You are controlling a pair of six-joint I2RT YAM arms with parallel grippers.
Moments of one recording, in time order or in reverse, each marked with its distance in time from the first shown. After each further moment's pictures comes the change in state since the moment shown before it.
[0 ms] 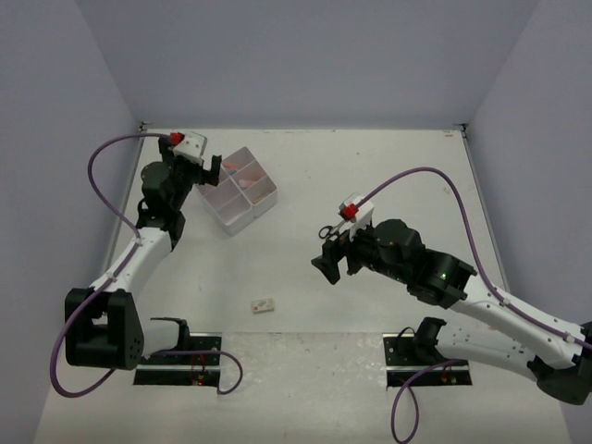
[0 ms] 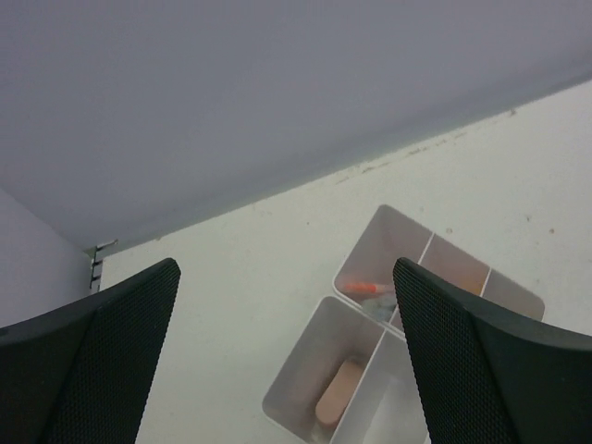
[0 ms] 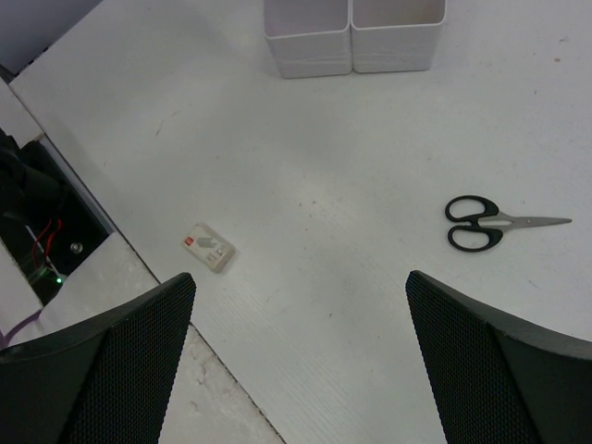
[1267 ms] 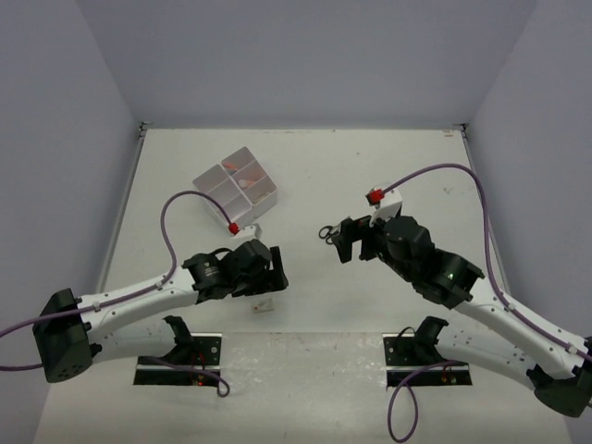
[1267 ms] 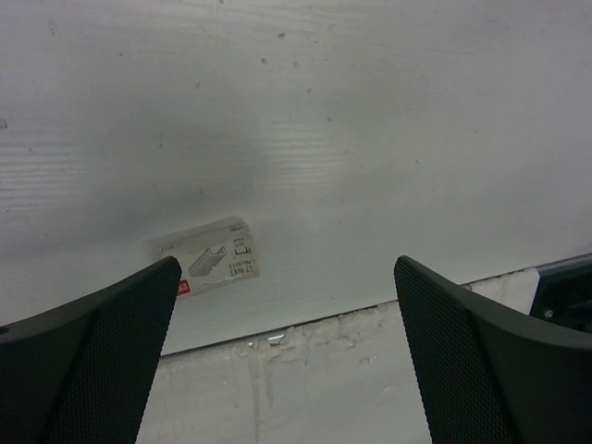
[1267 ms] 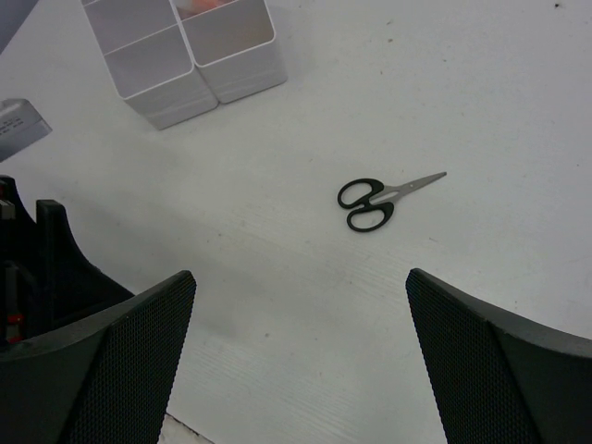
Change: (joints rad) left arm -0.920 -0.164 -0.058 -1.116 -0.435 -1.352; right arm -0.098 -0.039 -0.025 -0.029 0.239 0.114
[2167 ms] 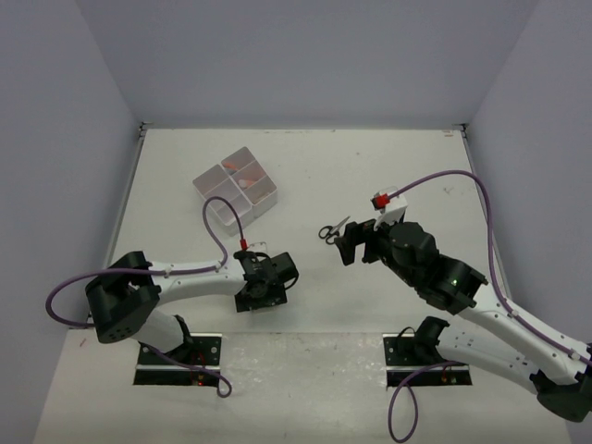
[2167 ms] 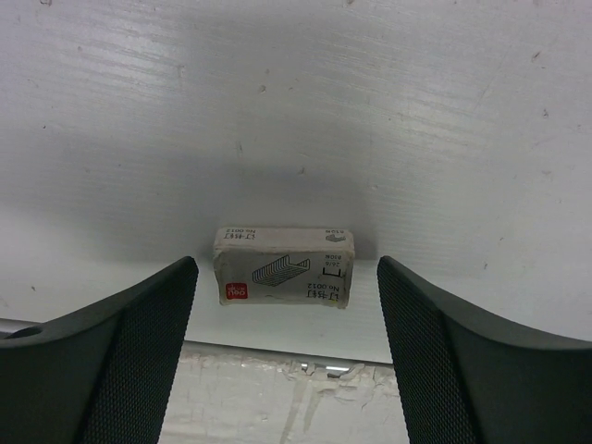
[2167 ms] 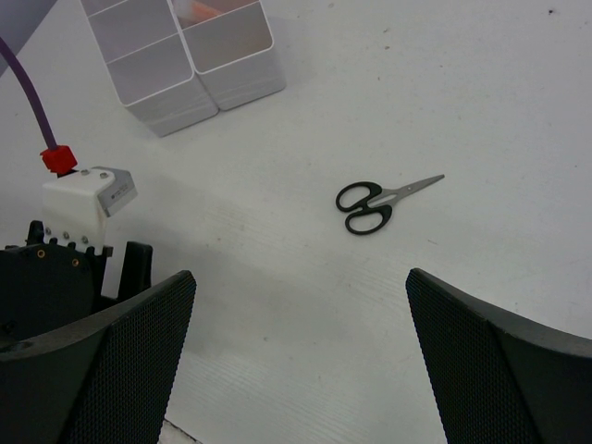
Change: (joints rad) left arm -0.084 0.383 0.096 -0.182 -0.050 -0.215; right arm 0.000 -0.056 -0.054 0.034 0.010 0.000
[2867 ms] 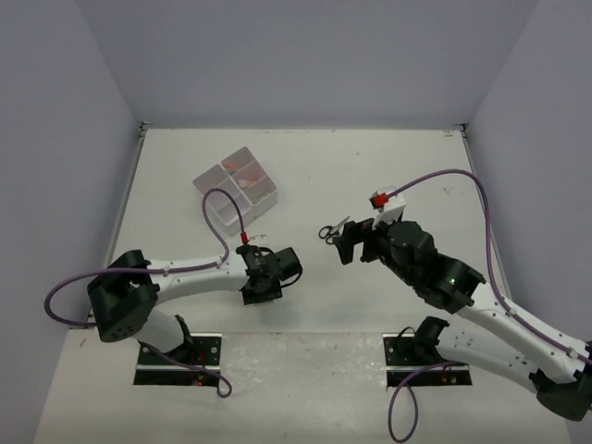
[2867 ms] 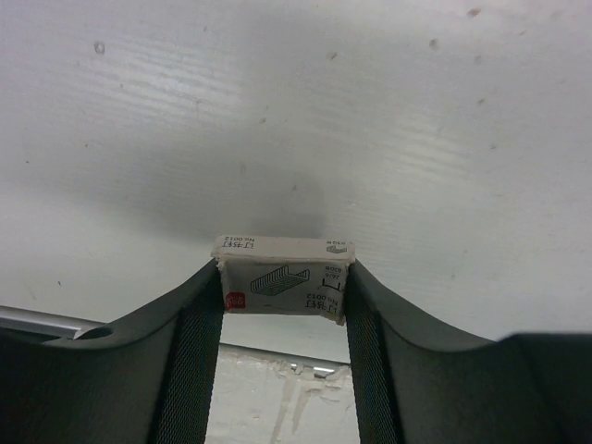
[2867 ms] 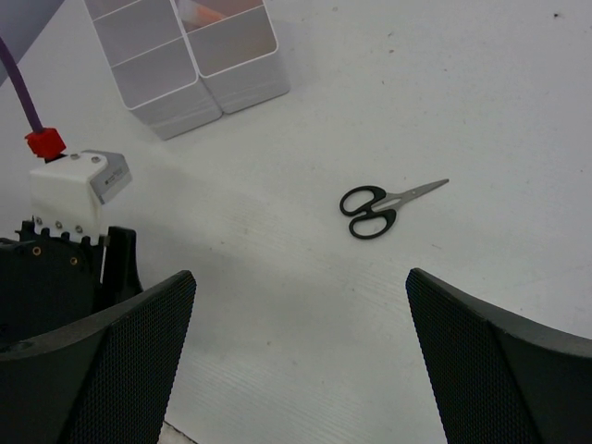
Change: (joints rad) left arm 0.000 0.011 0.085 -0.084 -0.079 -0.016; right arm 0.000 0.014 0.000 0.019 -0.006 0.000
